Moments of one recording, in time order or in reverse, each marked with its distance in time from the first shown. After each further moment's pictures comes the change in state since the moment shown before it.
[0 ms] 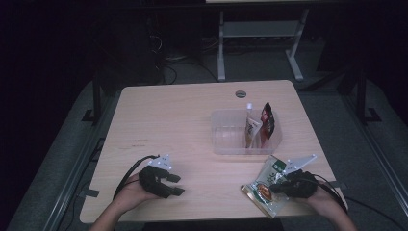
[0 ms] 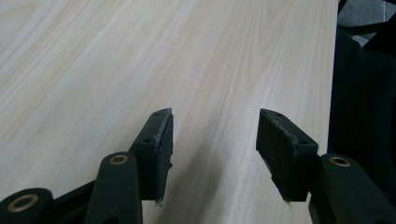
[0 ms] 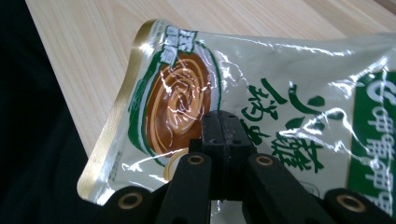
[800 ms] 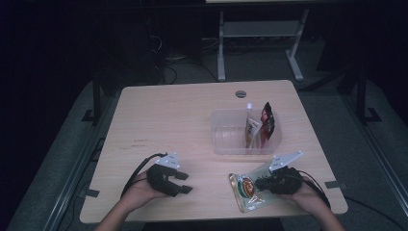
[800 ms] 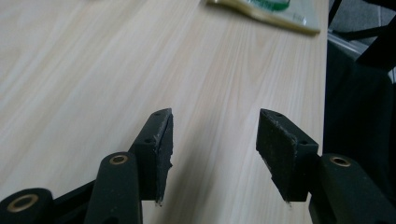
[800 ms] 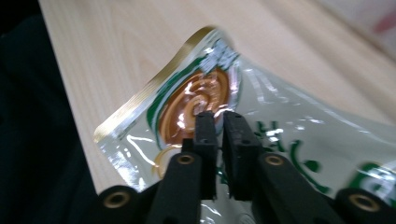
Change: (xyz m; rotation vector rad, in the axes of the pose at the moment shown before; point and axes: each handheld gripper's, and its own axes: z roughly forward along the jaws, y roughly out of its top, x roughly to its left) left arm -0.009 0.027 0.014 -0.054 -0.007 0.041; right arm 0.014 0.030 0.014 -0.078 0.012 -0.033
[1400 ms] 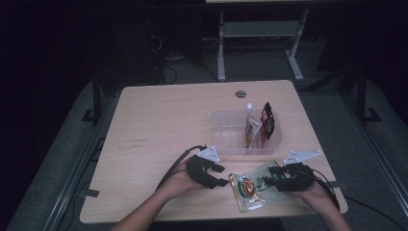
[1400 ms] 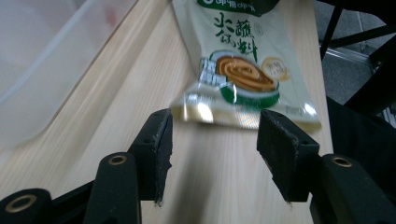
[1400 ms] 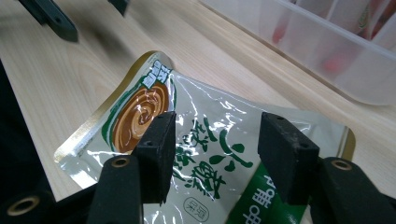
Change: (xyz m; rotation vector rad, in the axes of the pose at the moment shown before) left arm -0.013 0.075 0.080 -0.032 -0.062 0.106; right arm -0.013 -0.012 -0.021 -0.110 -0.123 0.099
